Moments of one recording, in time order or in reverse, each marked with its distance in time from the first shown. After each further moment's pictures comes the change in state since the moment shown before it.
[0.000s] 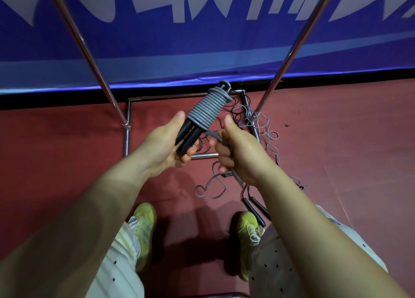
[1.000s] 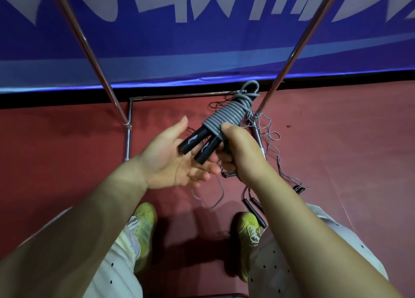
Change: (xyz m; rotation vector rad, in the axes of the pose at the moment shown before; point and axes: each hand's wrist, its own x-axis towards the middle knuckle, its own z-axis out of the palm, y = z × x) left_hand -0.013 -0.002 -0.006 -0.189 -0.442 -0.251; right_hand -0.005 -0.001 0.009 -0.089 0.018 -0.136
